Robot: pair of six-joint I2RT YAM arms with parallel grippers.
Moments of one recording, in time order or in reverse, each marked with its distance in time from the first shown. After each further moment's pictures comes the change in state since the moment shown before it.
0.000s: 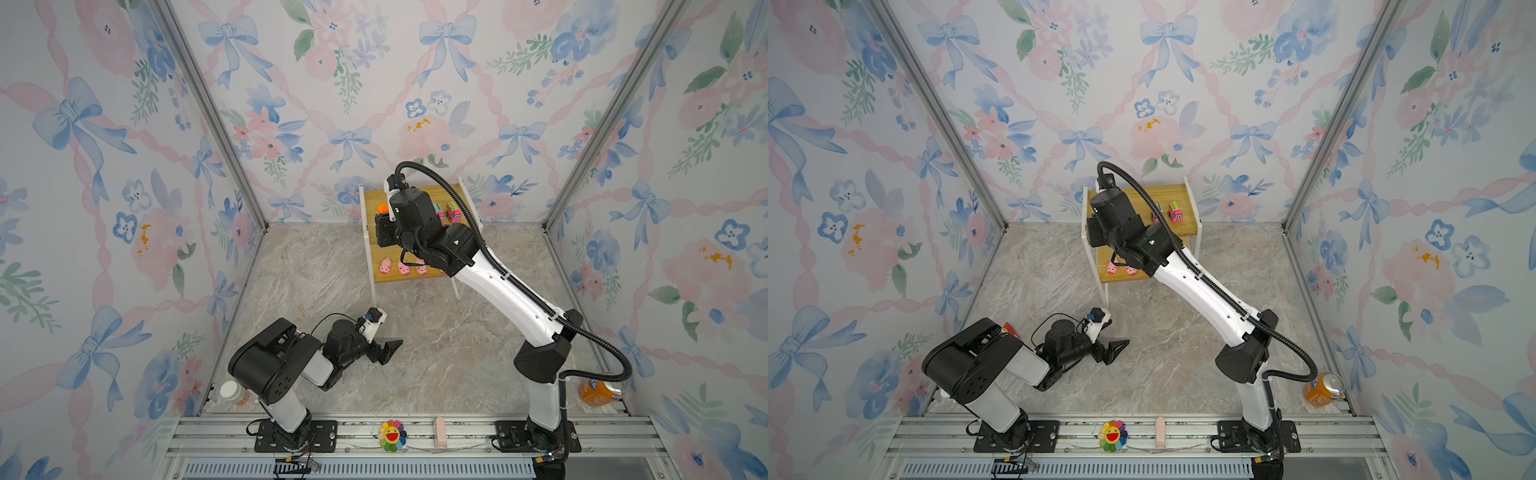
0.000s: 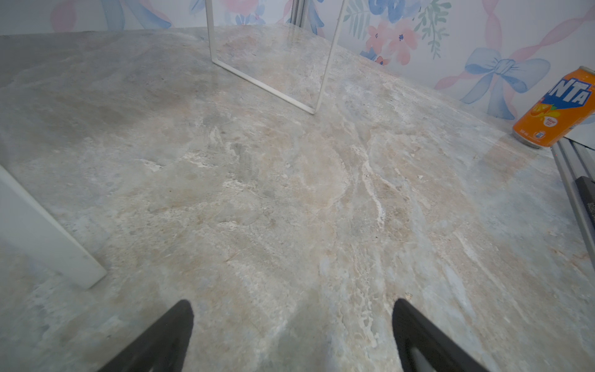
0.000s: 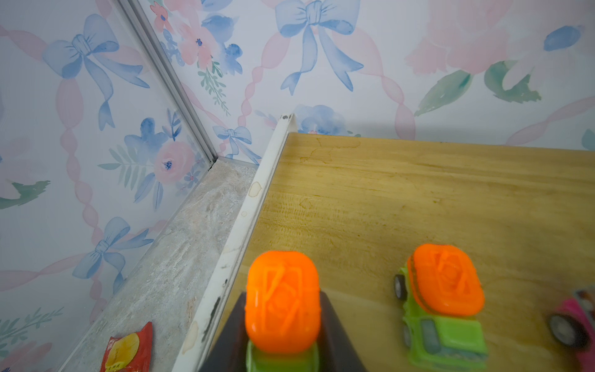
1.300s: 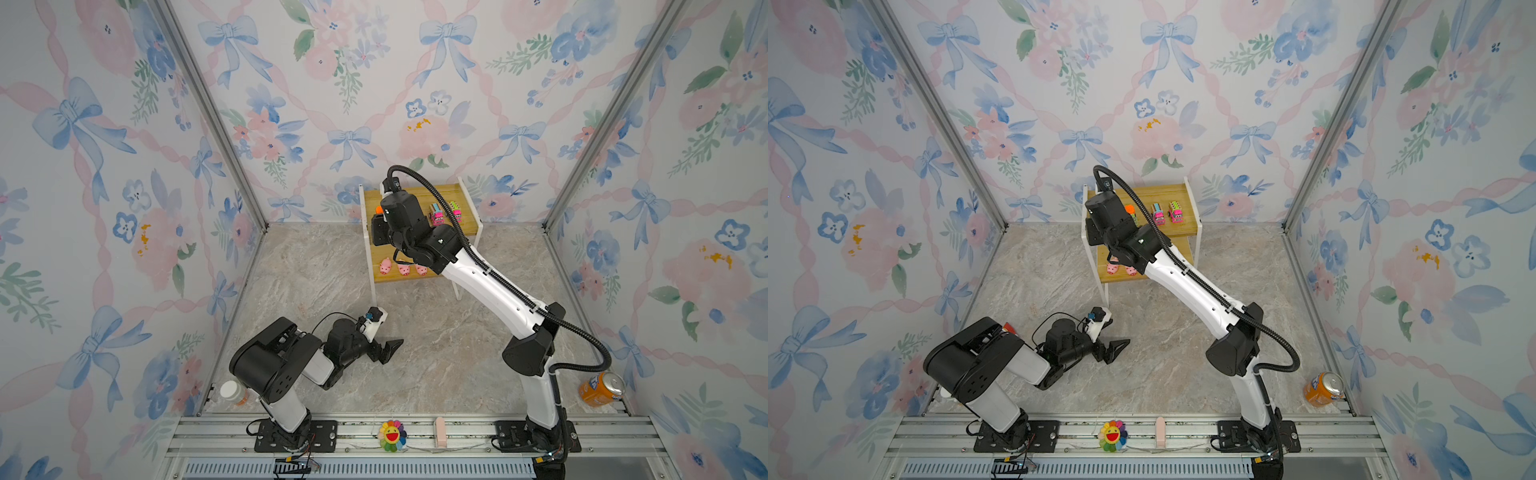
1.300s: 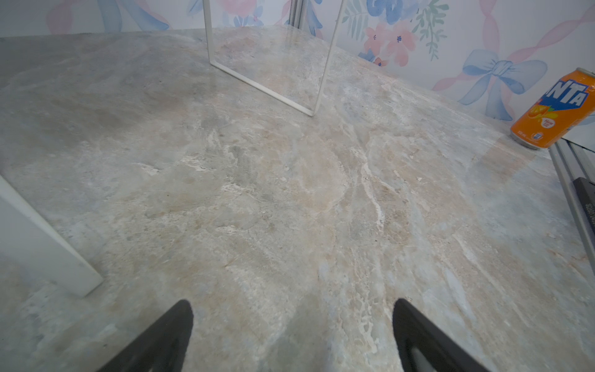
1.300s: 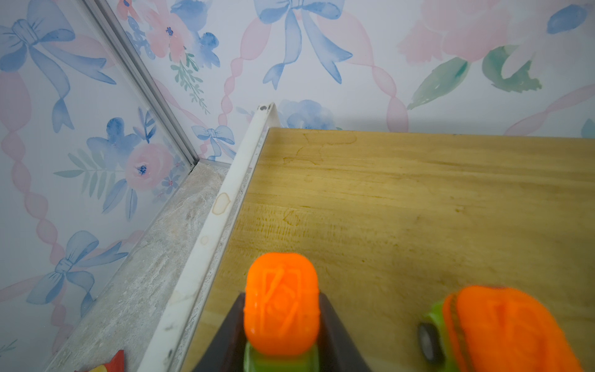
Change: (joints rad) left arm 0.000 0.006 0.010 0.000 0.004 0.000; right arm -0.021 0.078 0.008 0.054 0.026 0.003
